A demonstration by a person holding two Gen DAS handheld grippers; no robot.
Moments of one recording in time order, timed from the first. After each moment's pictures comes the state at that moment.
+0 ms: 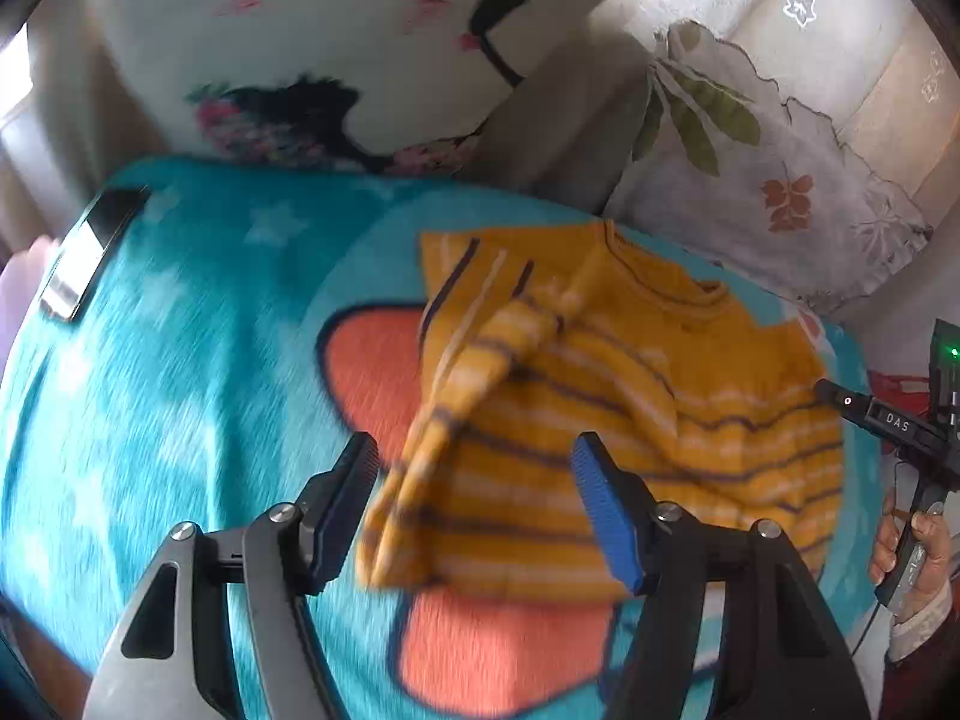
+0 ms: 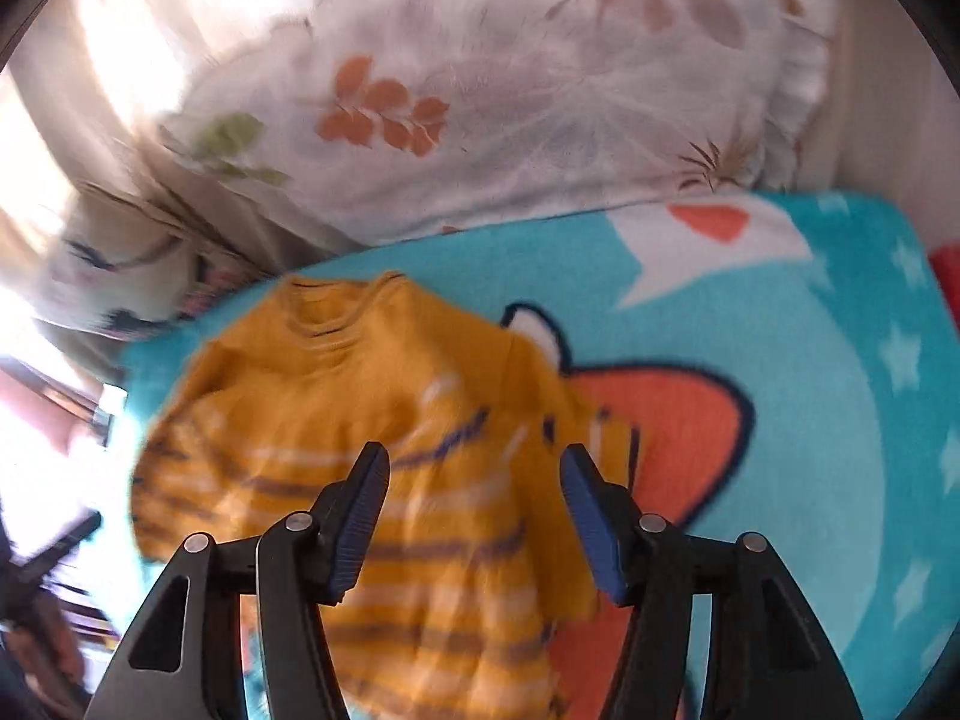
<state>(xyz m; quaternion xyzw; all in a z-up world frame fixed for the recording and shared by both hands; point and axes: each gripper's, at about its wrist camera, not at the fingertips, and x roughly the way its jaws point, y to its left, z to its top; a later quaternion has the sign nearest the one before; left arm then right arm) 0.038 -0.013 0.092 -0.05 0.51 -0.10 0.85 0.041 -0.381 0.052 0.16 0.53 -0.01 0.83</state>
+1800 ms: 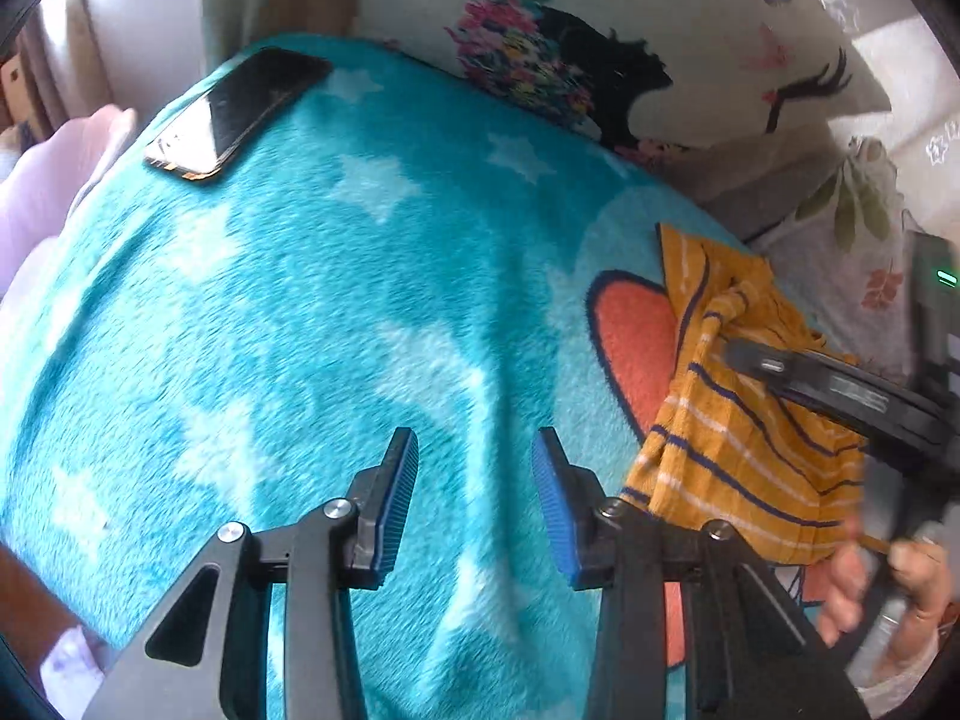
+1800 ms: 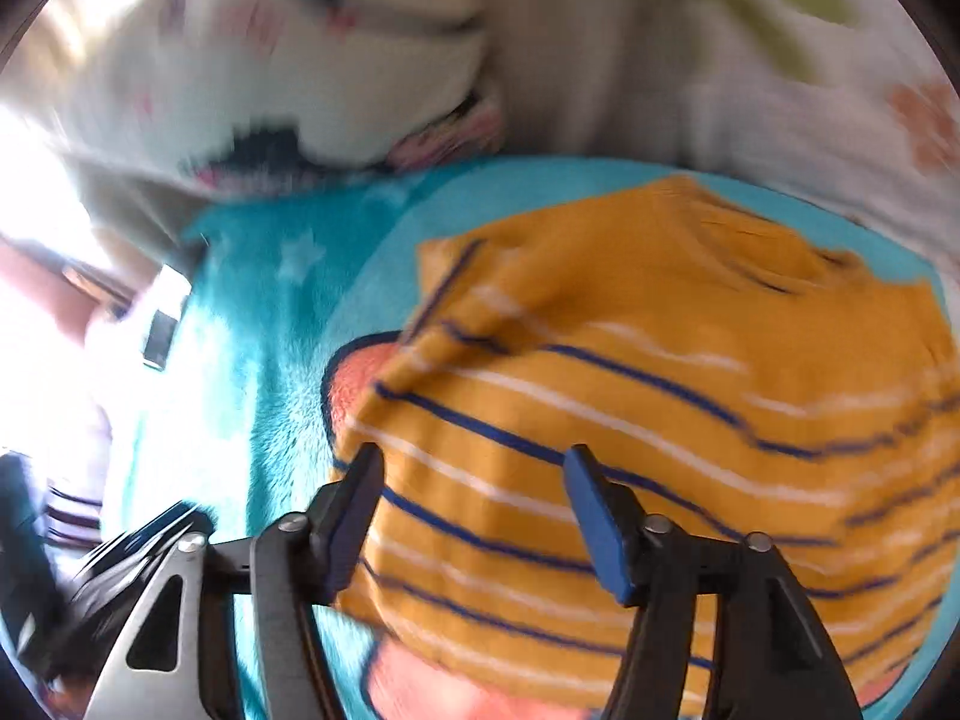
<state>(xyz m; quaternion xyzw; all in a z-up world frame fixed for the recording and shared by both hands) 0.007 0.166 0.059 -0.17 0.55 -0.02 0.82 0.103 -0.088 0.049 0.09 0.61 0.07 0.79</state>
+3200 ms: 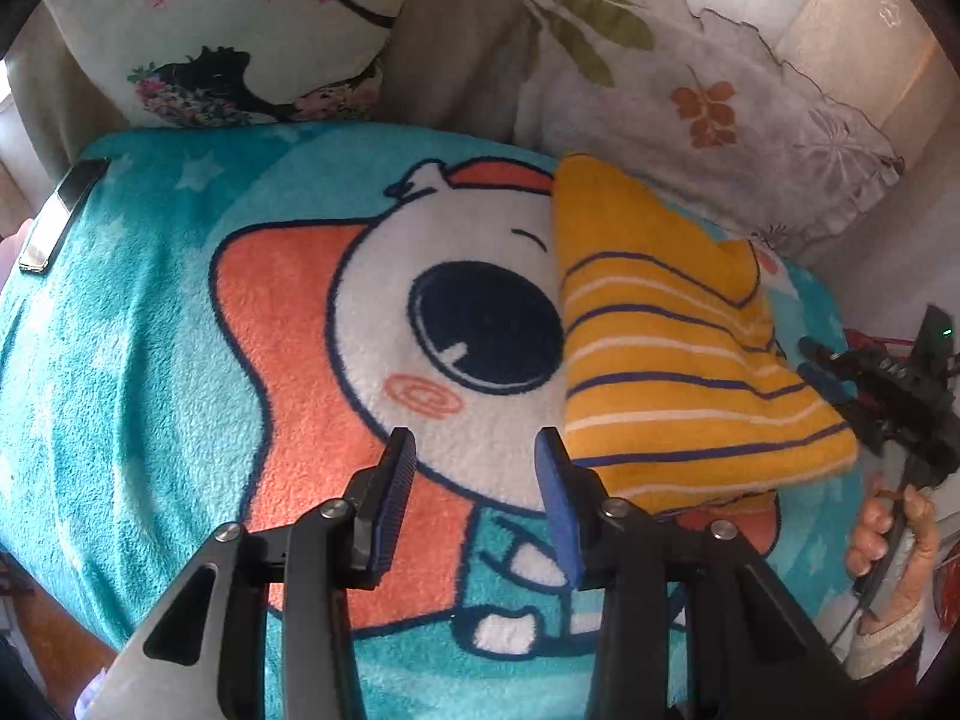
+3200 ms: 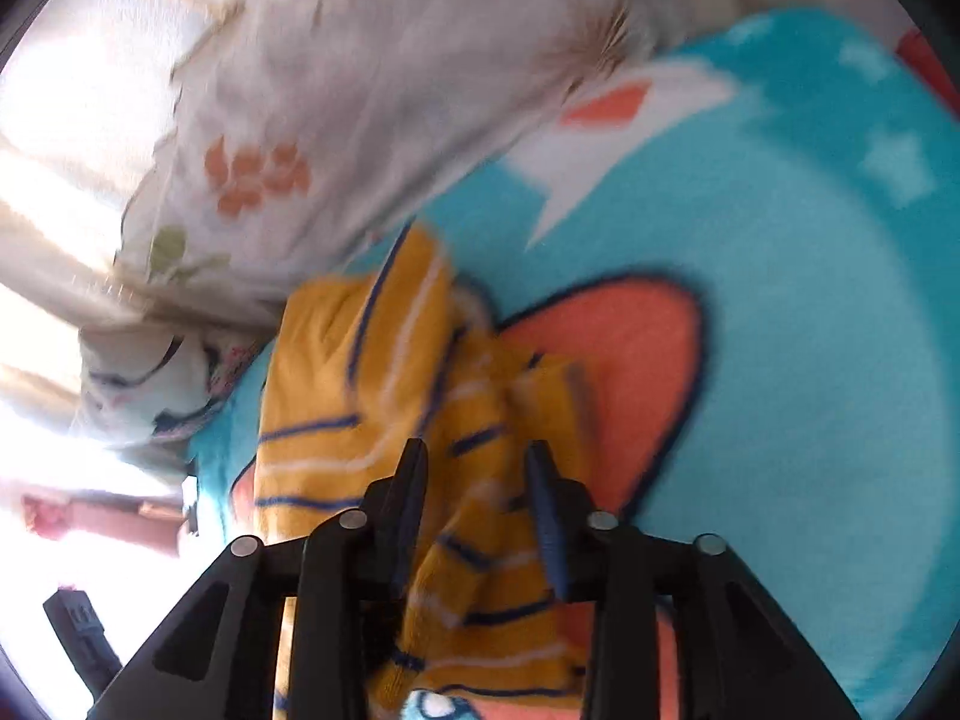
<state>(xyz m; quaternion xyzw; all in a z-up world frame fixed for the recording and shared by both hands) -0.024 -0.104 0.104 -0.05 0.54 -0.10 0.83 -0.044 -0.474 0.062 0.37 0.48 -0.03 0.79</state>
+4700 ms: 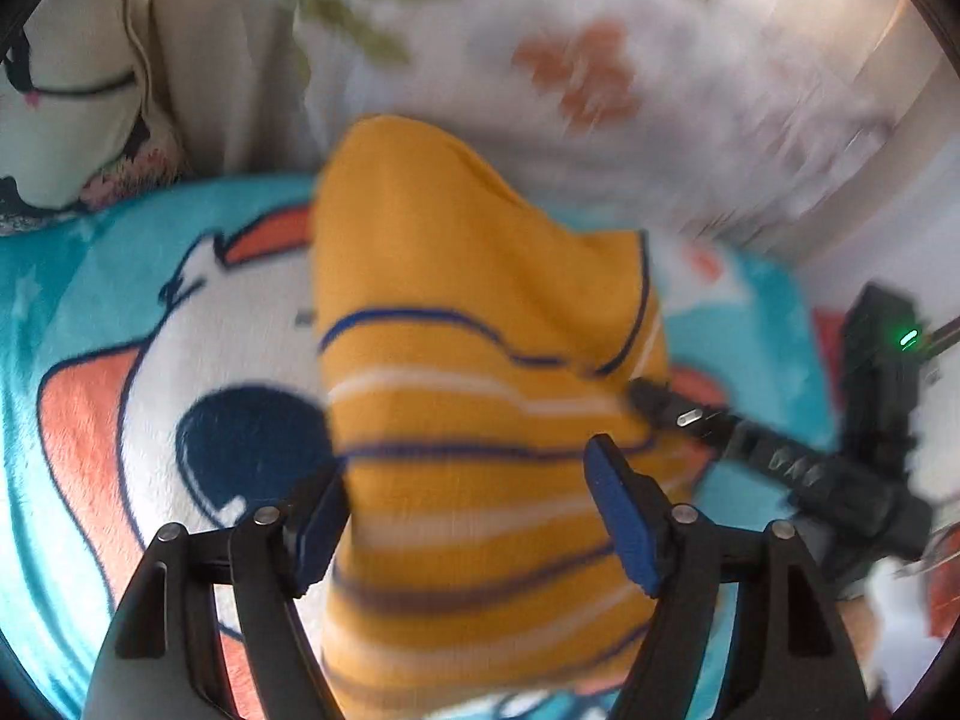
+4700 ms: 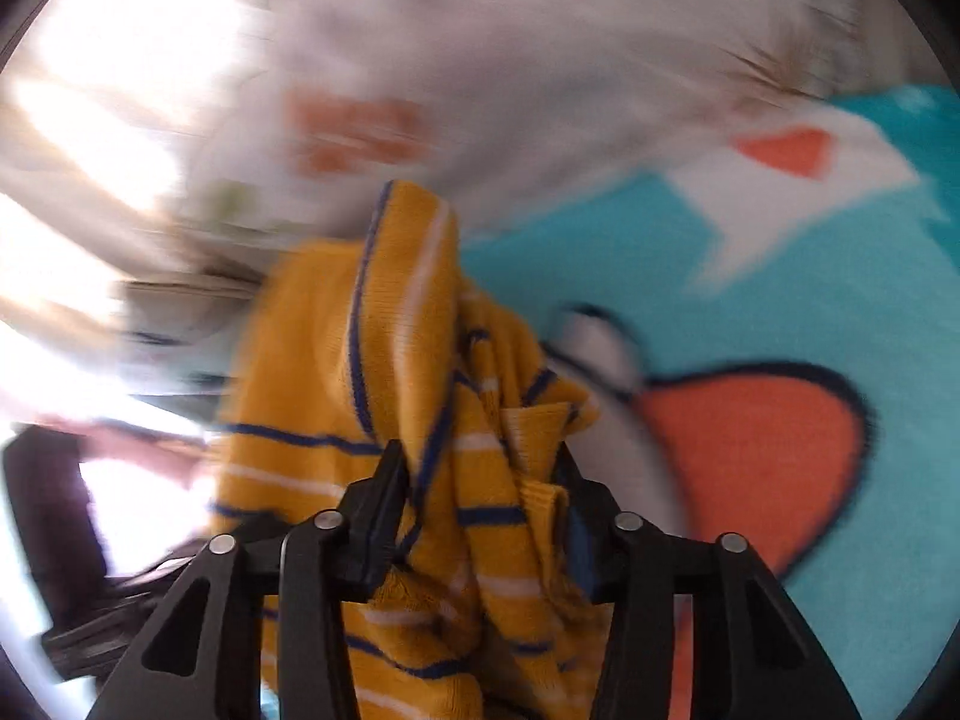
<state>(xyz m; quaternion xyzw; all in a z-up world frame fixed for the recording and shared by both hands) 0.065 -0.223 0.072 -0.01 0.56 -0.17 0.81 0.023 -0.436 0.029 0.31 0.53 0.04 0.78</state>
